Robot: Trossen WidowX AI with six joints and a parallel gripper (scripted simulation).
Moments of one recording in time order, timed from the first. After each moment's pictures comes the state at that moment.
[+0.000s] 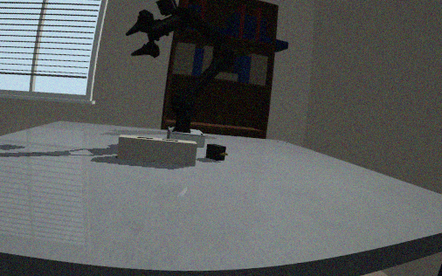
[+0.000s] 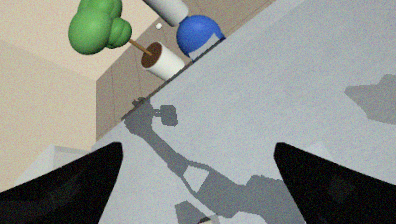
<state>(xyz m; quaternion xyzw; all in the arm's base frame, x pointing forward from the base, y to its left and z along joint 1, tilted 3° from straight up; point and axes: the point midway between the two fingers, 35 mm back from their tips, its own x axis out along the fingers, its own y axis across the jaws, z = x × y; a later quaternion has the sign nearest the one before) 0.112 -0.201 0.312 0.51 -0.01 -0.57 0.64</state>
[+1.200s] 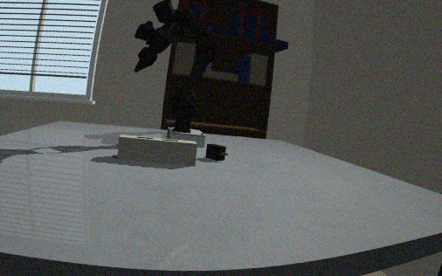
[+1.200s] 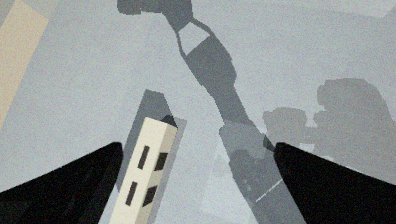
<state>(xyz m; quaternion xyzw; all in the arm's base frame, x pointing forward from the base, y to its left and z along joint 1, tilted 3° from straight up) 0.212 -0.146 0.244 0.38 0.30 -0.41 0.77</state>
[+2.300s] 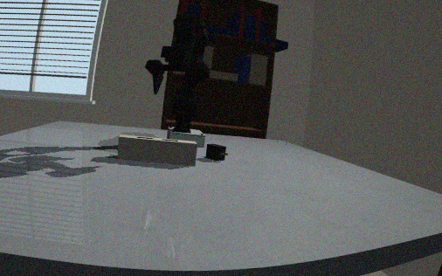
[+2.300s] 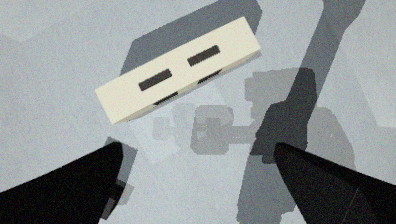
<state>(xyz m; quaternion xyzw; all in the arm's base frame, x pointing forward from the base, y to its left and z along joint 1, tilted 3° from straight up) 0.272 -0.049 0.173 0.13 0.54 -0.16 0.82</state>
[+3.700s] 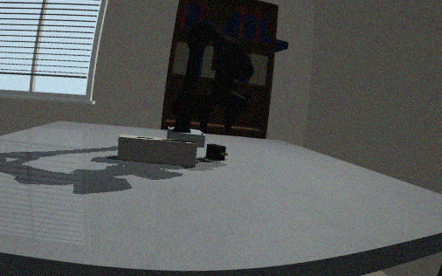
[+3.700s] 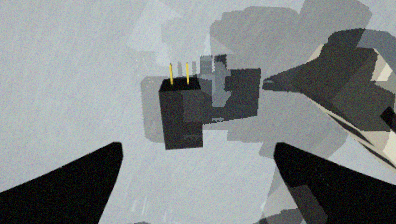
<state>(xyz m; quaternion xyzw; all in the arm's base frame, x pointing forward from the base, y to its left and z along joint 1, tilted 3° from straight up) 0.256 0.094 0.085 -0.23 0.66 0.21 0.68</state>
